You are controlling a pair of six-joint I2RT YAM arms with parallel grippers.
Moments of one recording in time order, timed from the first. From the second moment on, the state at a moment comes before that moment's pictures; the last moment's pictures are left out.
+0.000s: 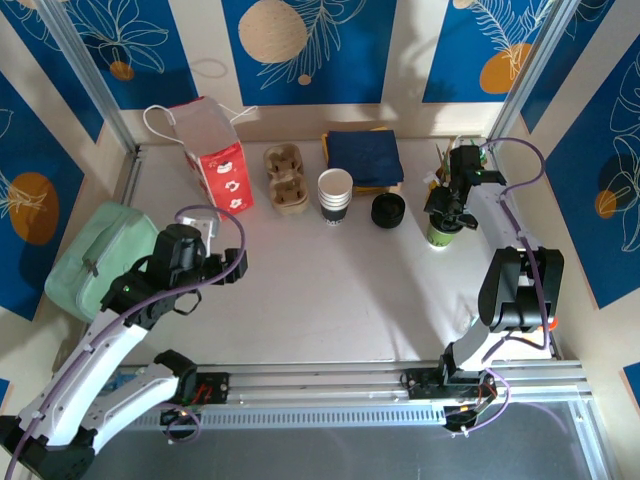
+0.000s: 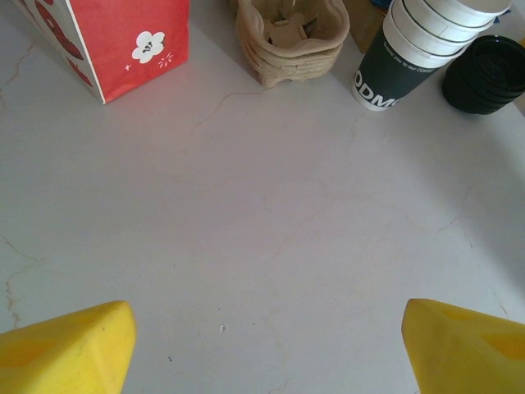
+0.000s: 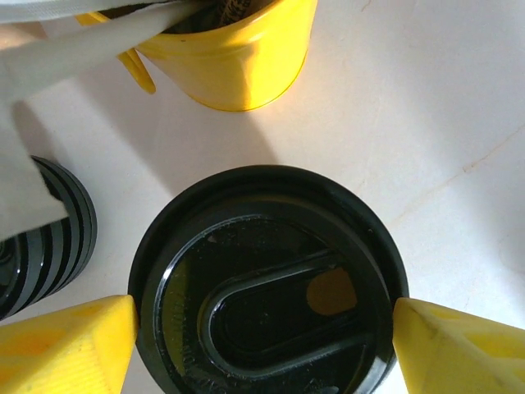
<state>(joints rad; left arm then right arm) -0.50 0.79 0.91 -0.84 -0.07 -0.39 -0.04 1.64 1.35 -0.89 0.13 0.38</state>
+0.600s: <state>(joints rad) -0.50 0.75 0.91 -0.87 -0.10 -0.39 -0.01 1.42 1.44 -1.05 0.06 0.38</state>
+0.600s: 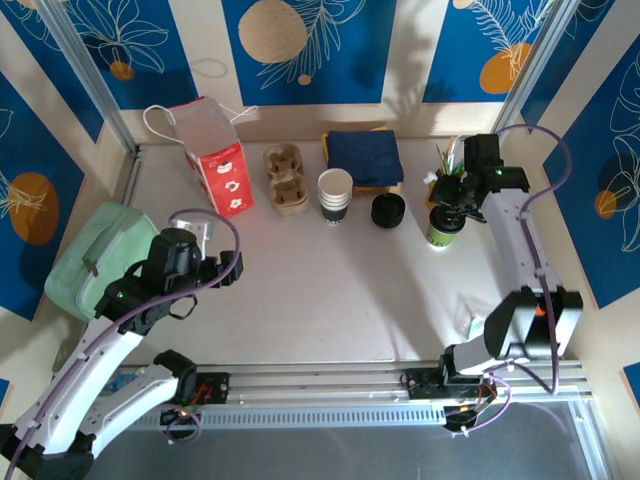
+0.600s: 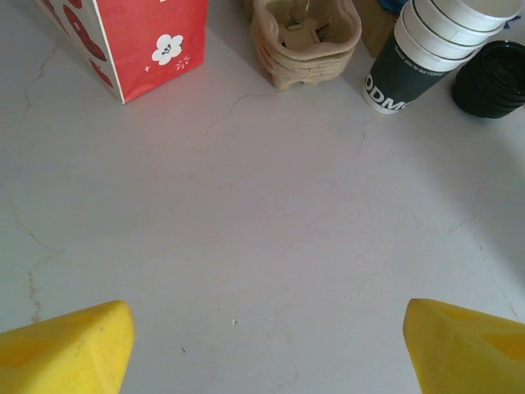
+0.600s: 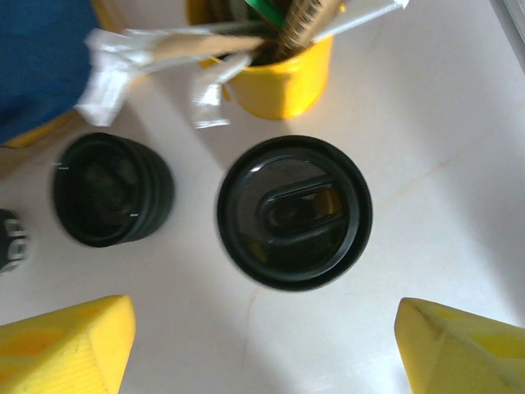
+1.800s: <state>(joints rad) -0.50 1.15 0.97 -0.57 0.06 -0.59 0.50 1.19 0.84 -0.30 0.10 0.59</state>
